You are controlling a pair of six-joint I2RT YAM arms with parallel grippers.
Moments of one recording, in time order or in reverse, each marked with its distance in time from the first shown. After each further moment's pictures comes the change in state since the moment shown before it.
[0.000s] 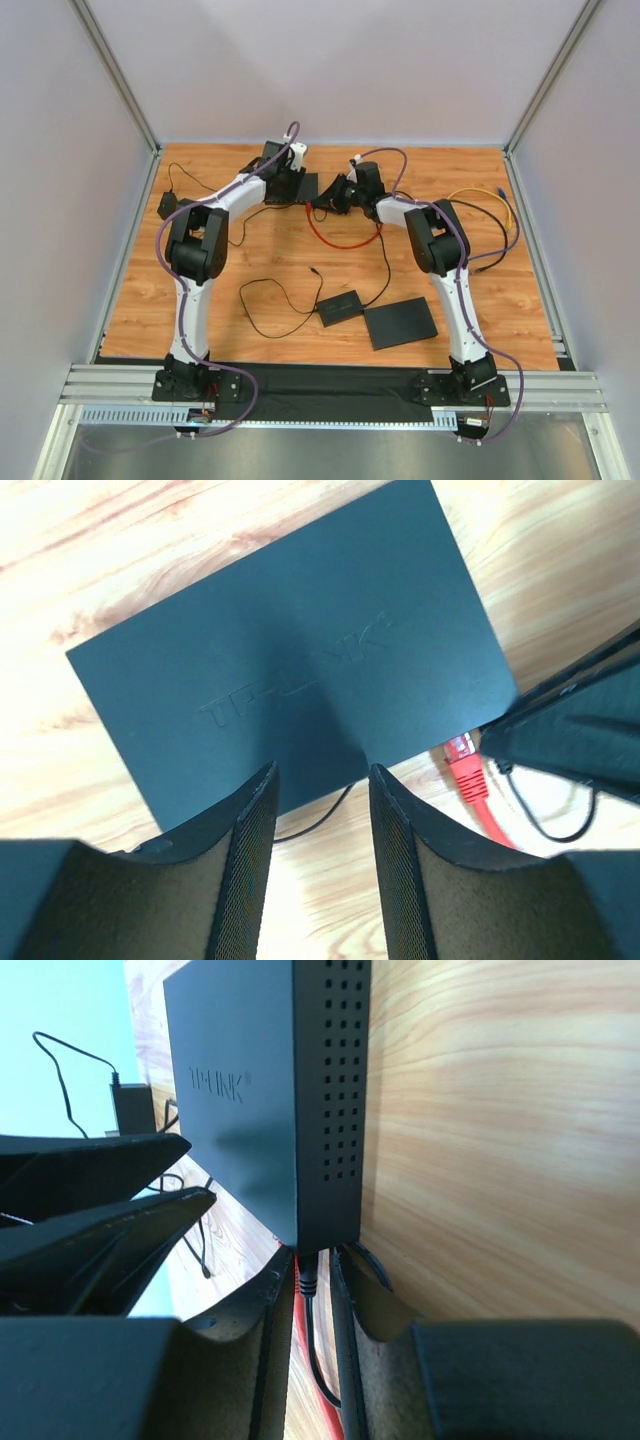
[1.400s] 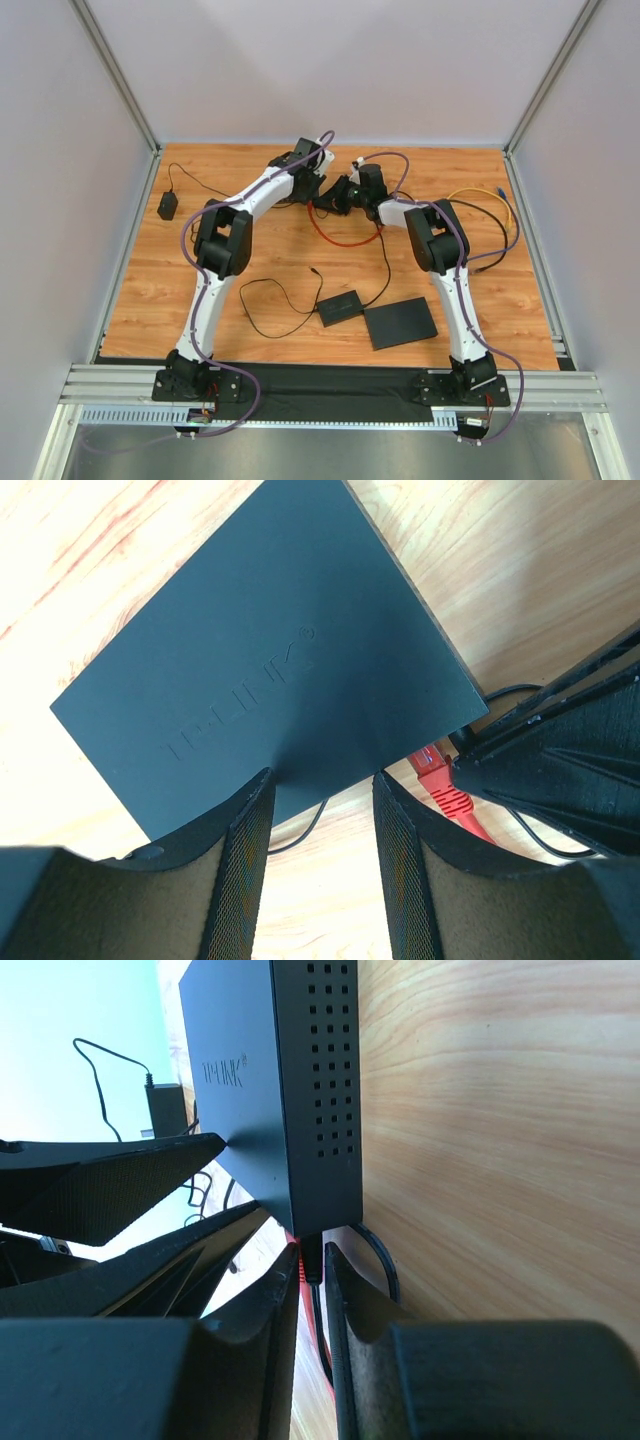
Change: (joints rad) left arm -0.116 0.201 0.353 -0.317 -0.224 0.169; right arm -0.017 0.032 -0.012 0.094 -0.068 0.097
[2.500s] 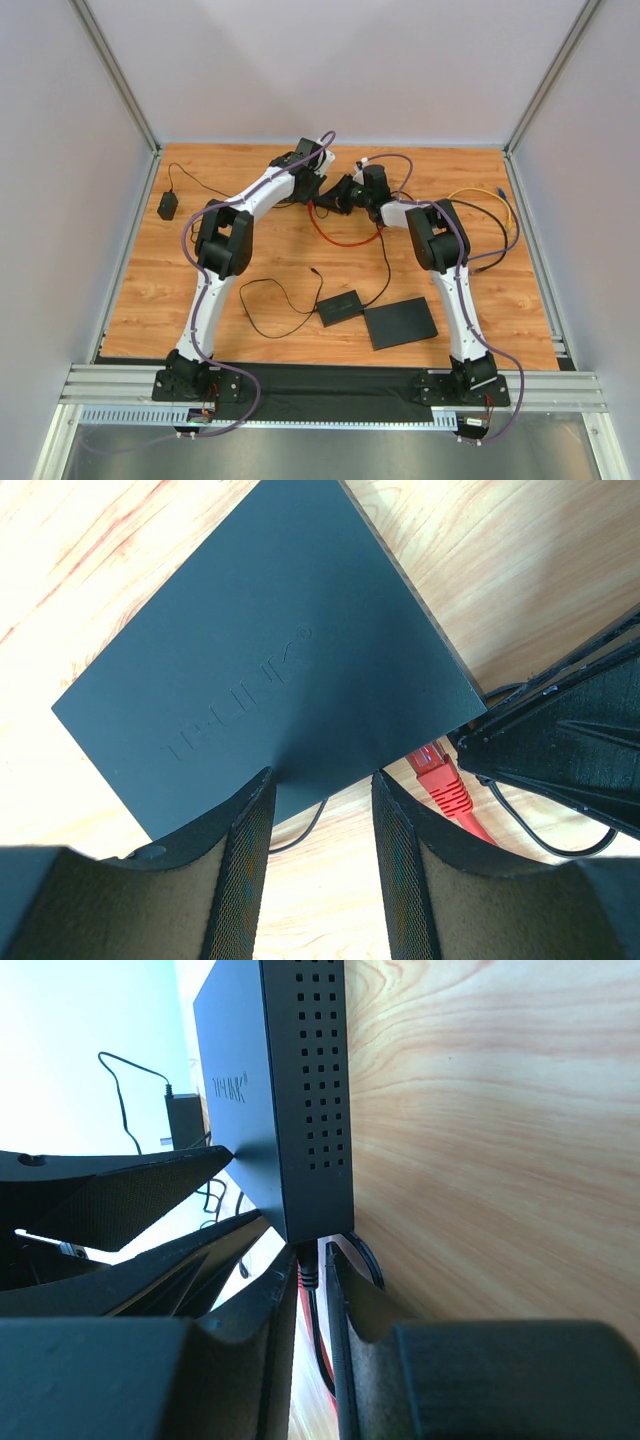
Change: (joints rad) left arm -0.005 0.012 0.022 -0.014 -0.010 0.000; right arm -0.017 0.021 -0.010 0.075 -0.021 0.051
